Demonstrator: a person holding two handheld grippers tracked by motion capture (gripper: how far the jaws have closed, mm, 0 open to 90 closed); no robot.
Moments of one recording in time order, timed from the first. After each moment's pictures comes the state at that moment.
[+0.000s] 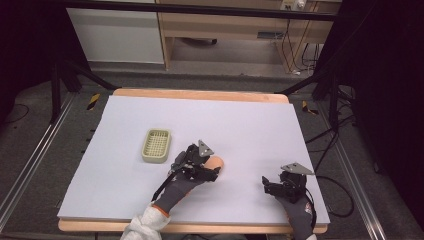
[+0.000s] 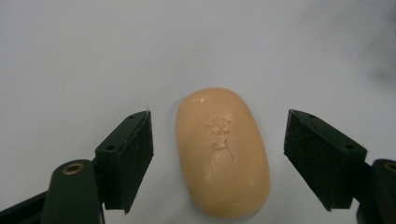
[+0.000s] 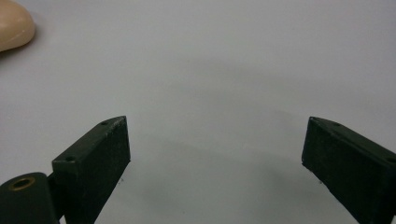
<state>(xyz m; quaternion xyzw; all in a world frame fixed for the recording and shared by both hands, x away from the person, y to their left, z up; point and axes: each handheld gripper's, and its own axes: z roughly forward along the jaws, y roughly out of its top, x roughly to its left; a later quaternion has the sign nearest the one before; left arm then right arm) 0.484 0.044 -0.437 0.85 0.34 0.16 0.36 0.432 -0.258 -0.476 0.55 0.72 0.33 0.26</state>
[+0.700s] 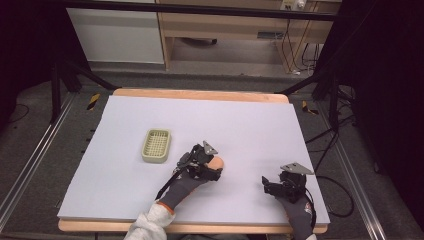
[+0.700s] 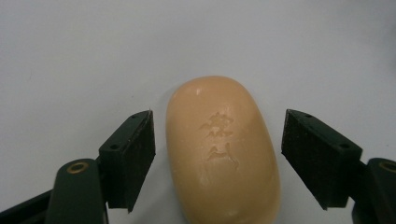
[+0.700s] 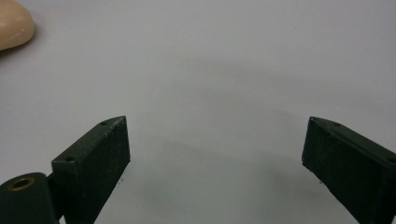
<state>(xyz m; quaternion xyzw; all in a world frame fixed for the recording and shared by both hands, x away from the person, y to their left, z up) 0.497 0.033 -0.454 0.87 0.35 0.14 0.33 0.433 -0.258 -0.476 0.55 0.73 0.33 0.25</state>
